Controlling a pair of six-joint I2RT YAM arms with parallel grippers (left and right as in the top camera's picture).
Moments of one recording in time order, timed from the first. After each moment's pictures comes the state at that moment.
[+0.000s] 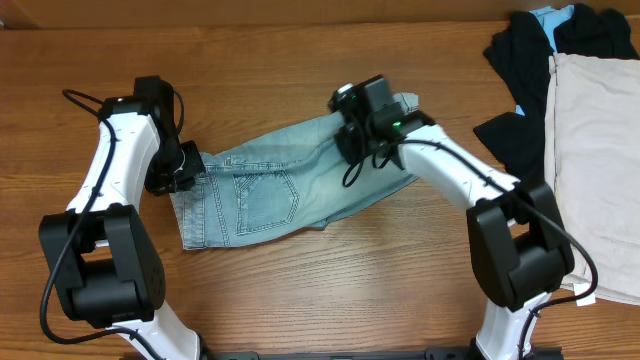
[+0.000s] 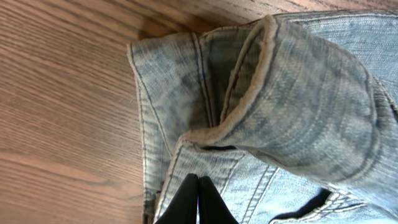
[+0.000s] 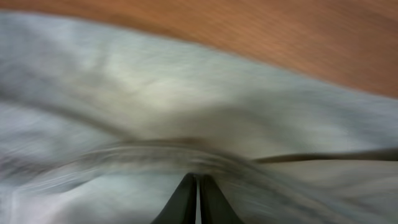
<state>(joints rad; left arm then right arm) 0.10 1.88 1.43 -1.15 -0.02 -0.32 0.42 2.00 1.40 -0.42 -0.16 -0.08</state>
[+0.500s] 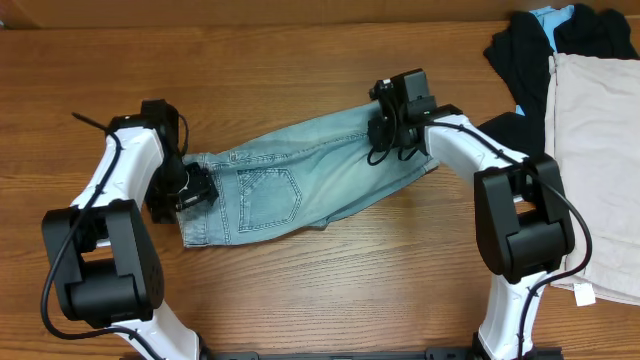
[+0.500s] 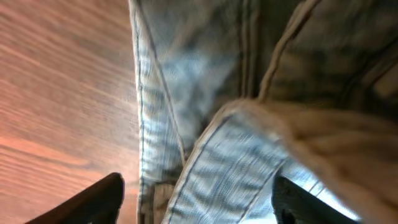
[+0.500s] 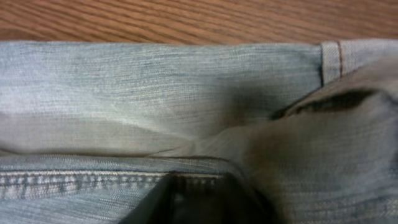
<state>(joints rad) 0.12 1.88 1.30 -1.13 0.01 -0.37 0.27 2.10 1.40 -0.36 -0.18 -0.01</state>
